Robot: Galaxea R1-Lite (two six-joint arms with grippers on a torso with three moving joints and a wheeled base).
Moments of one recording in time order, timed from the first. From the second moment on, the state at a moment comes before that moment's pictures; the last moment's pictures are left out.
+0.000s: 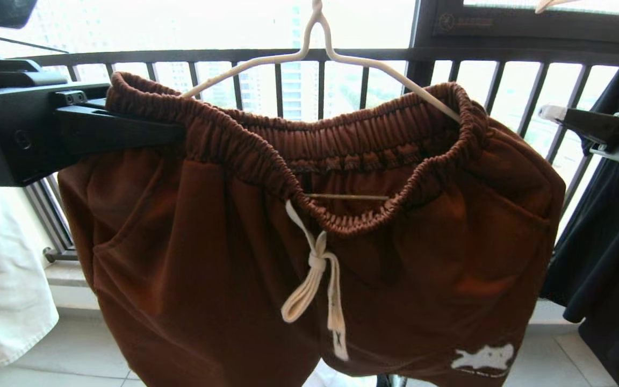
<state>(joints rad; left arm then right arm) -0.13 1.43 -1.35 0.08 -1.41 0.15 -0.25 1.58 -0.90 -1.16 1.12 0.60</state>
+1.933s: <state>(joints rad) -0.13 1.33 -1.18 0.08 -1.38 0.17 0.07 1.62 -0.81 -1.17 1.09 0.53</state>
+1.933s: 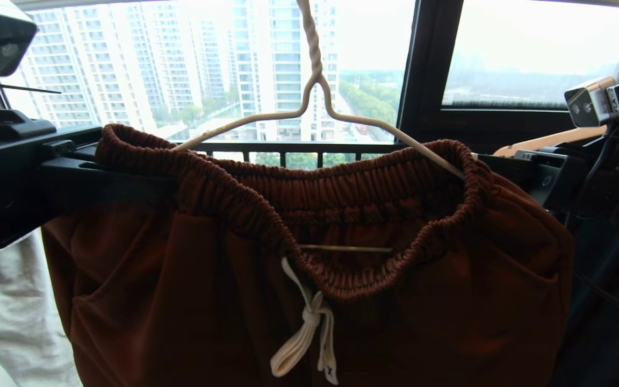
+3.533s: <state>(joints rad) -0.14 1.29 -1.14 0.08 -1.21 0.16 0.07 1.56 -0.75 -1.17 1.09 0.41</state>
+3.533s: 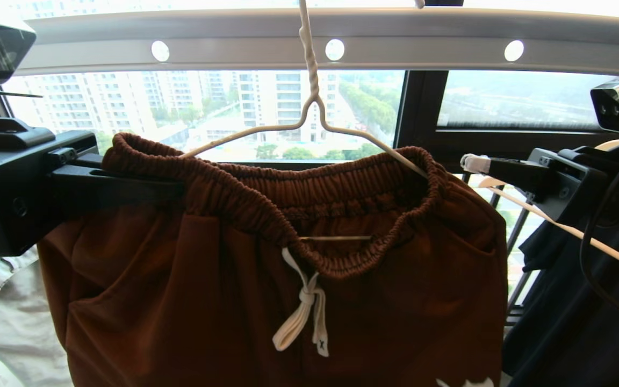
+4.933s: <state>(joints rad) 0.15 0.89 -0.84 0.08 -0.95 -0.10 0.13 1.60 -0.82 -0.93 0.90 0.29</state>
